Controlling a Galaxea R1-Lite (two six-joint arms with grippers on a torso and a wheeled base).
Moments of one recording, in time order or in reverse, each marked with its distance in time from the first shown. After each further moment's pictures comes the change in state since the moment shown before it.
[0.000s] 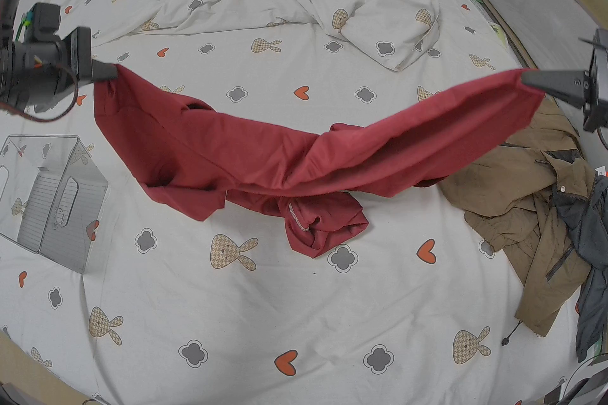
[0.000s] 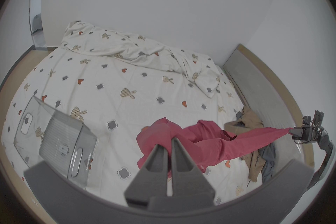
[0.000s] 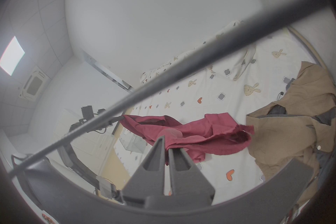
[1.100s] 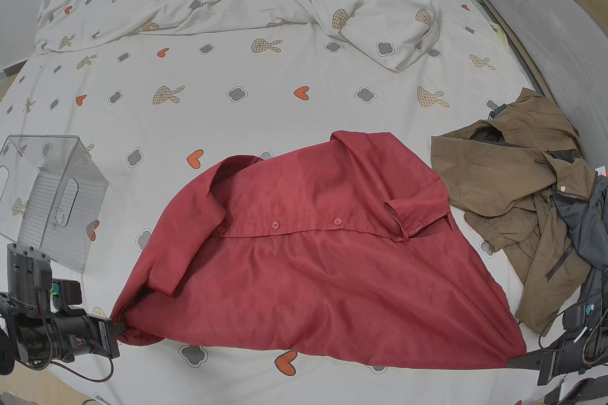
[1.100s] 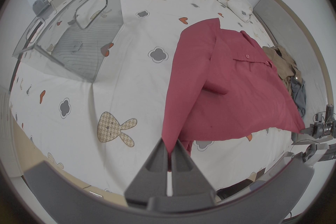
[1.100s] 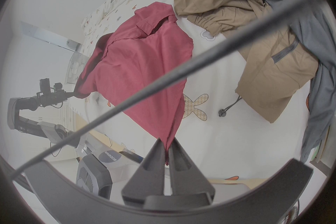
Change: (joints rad) left arm 0.073 -0.212 1.273 -0.583 0.021 0.045; right arm 0.014 -0.313 1.096 -0.116 -0.263 -0.126
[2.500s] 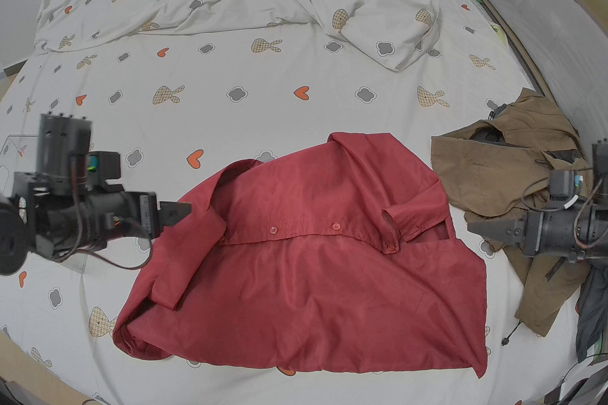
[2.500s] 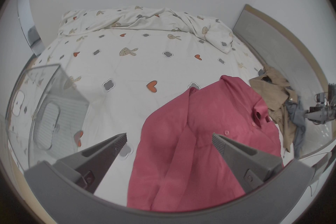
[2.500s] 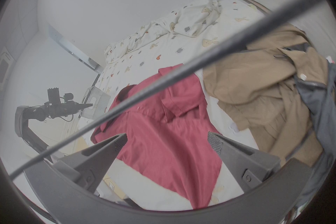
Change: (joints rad) left arm -0.183 0.252 -0.554 0.031 0.142 0.028; right arm 0.047 0.339 -0.451 -0.277 0.013 0.020
